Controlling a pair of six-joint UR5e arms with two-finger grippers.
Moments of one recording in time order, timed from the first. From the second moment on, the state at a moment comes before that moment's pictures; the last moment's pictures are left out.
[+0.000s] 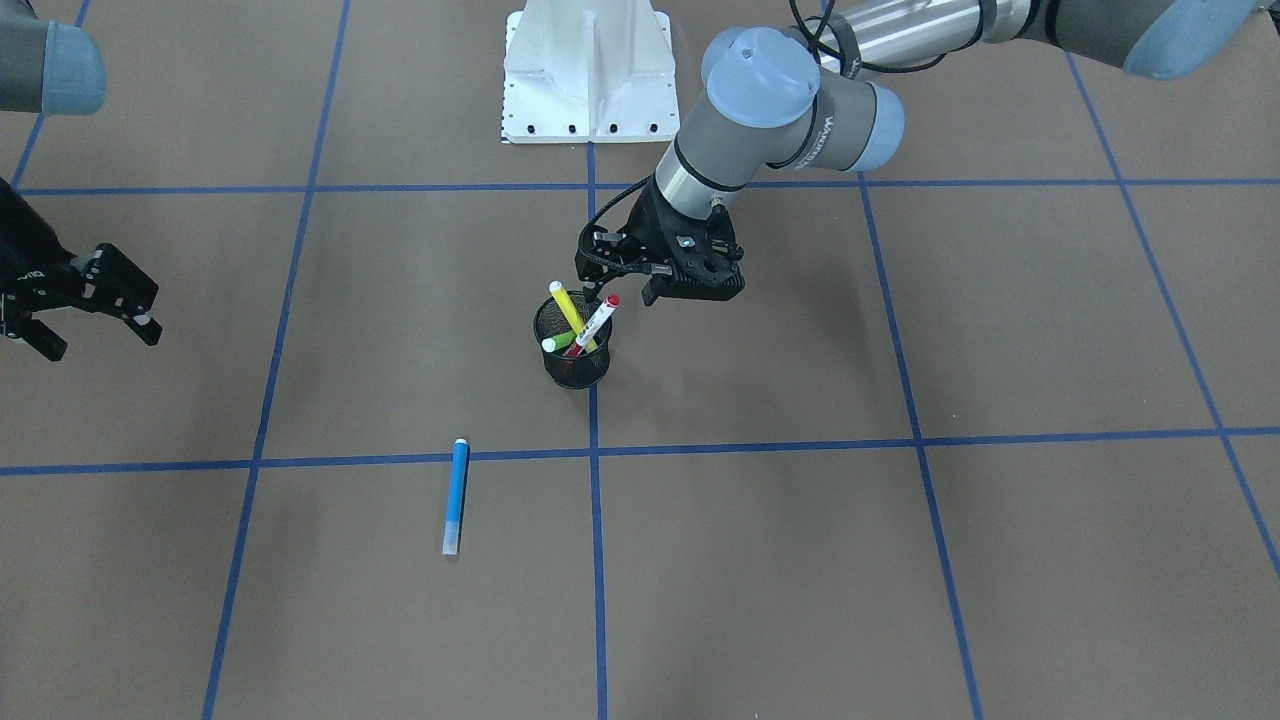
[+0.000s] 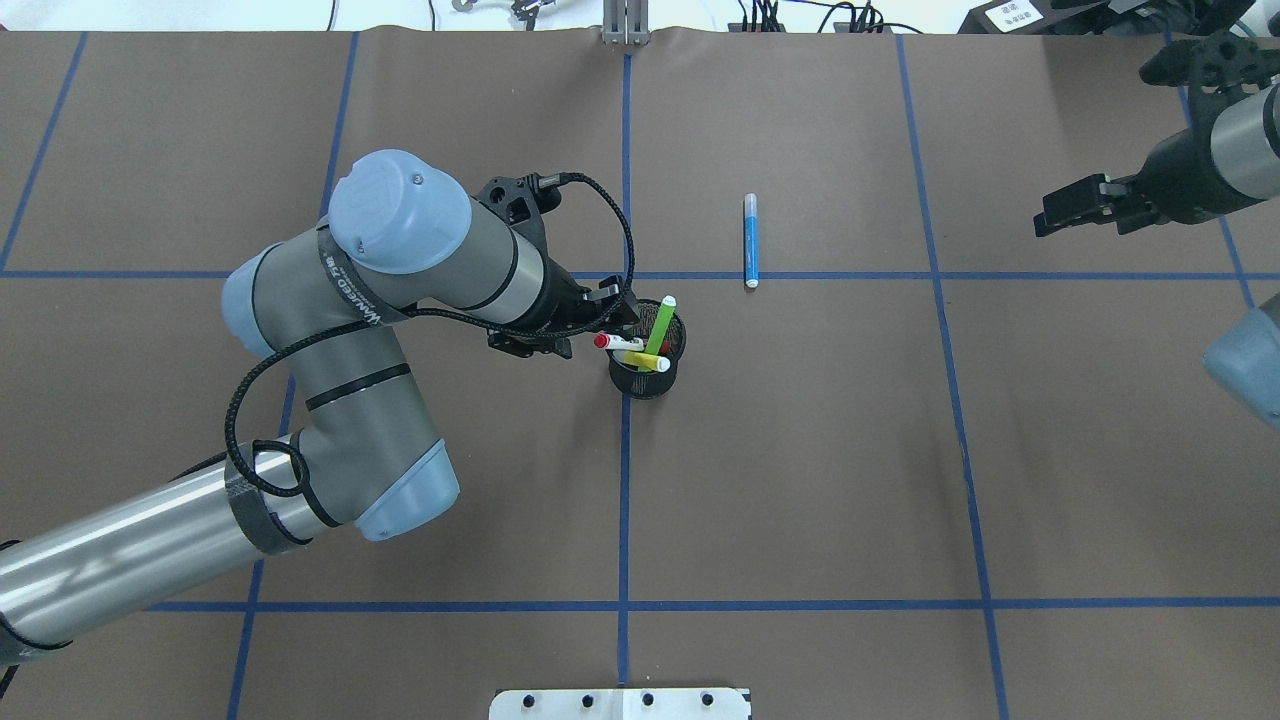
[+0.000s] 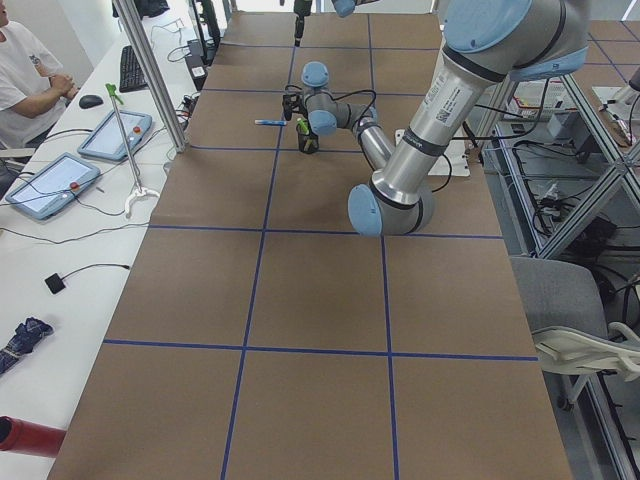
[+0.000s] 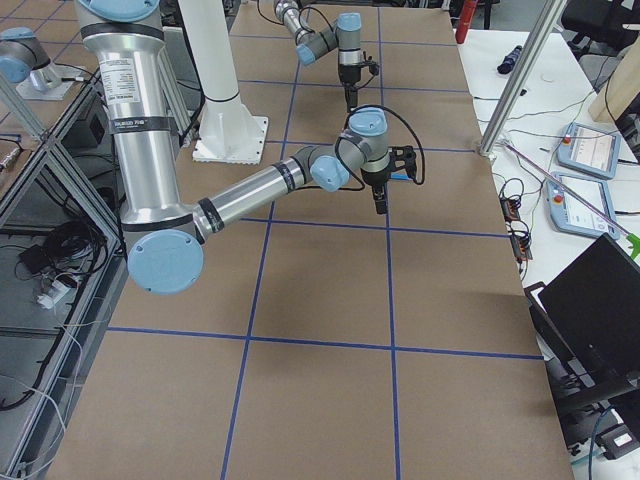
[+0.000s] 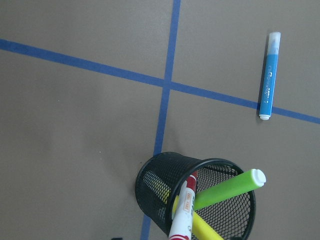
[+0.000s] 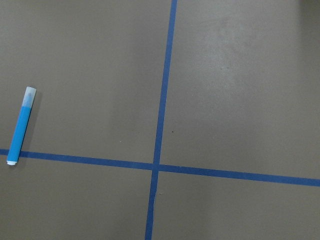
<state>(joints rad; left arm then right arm) -0.58 -2.27 -1.60 -2.00 -2.00 -1.47 1.08 -1.44 1.90 -1.29 2.16 0.75</state>
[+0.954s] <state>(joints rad) -0.57 -2.28 -1.57 -2.00 -2.00 -1.47 1.10 -1.45 1.90 -1.28 2.17 0.69</state>
